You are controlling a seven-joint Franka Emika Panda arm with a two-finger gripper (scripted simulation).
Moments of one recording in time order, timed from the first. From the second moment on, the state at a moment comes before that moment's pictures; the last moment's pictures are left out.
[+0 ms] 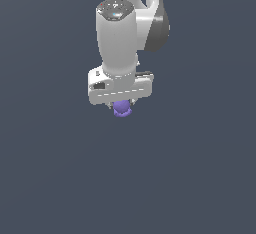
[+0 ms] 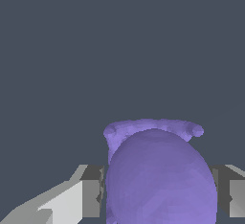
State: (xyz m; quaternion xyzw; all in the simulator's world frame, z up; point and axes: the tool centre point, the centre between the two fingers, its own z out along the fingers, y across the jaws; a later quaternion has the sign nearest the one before) arm 0.008 -0.023 0.244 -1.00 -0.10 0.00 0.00
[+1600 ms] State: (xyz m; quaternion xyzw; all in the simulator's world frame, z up) arm 0.034 -0.138 0.488 -1.00 -0.10 0.00 0.00
